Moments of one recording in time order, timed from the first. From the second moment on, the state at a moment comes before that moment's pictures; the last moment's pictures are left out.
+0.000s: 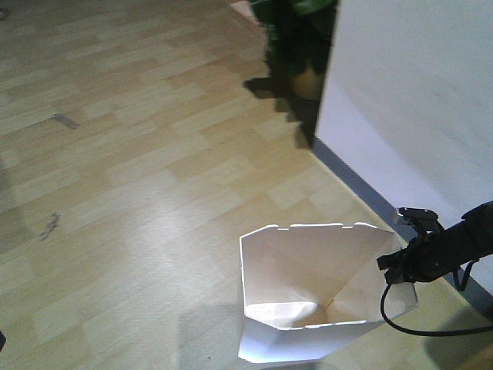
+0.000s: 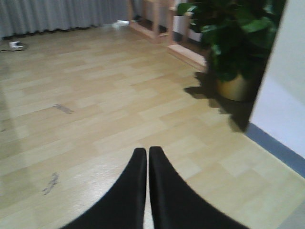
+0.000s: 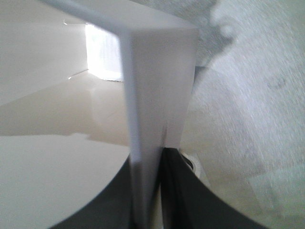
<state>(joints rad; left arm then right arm) 0.01 -0.01 0.03 0.04 0.34 -0.10 -0.27 2.37 -0.93 1.03 0.43 -1.38</state>
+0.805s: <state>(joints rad) 0.01 -0.01 0.03 0.04 0.34 -0.10 -0.26 2.37 -0.93 1.03 0.46 -1.38</state>
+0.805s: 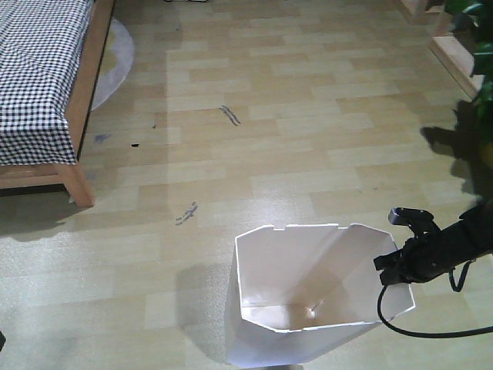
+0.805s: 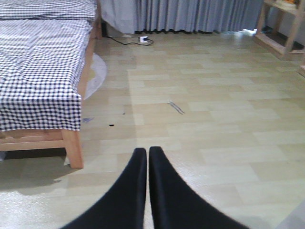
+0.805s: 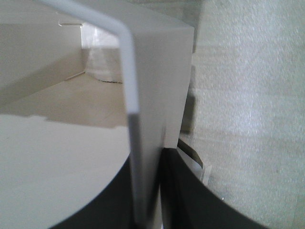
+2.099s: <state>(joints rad) 0.01 -0.01 0.03 0.04 0.34 -0.10 -0.26 2.37 -0.93 1.03 0.44 -1.38</state>
